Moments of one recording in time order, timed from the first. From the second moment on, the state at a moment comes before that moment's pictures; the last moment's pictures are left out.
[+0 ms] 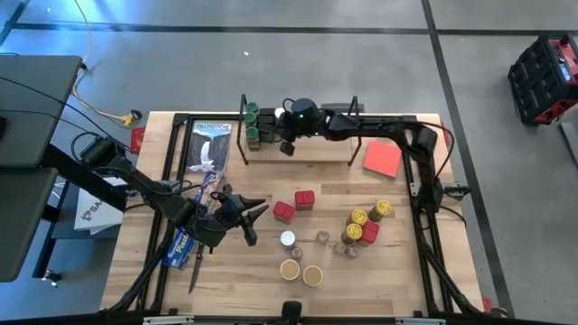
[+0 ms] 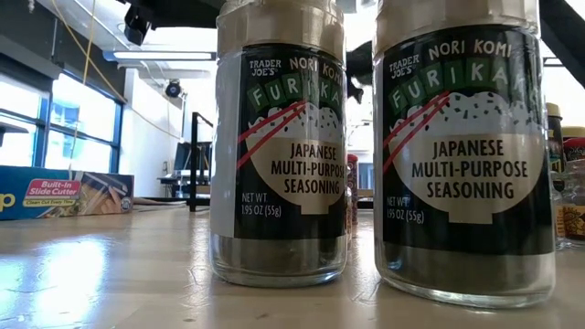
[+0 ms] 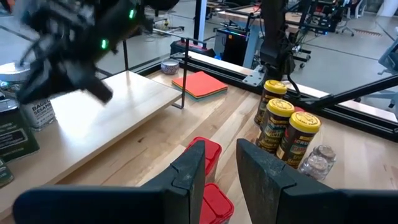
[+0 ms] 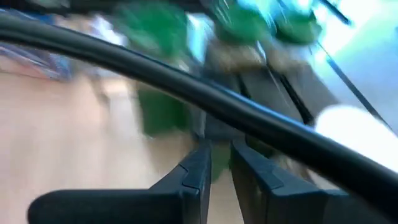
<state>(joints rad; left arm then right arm) -0.57 1.34 0.79 0.10 -1.03 -0.52 -0.44 2.03 1.46 0.03 -0.13 -0.27</state>
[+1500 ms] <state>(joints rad) -0.53 1.34 0.79 0.10 -1.00 -0.54 -0.61 1.94 1.56 -0.16 -0.38 -0.43</state>
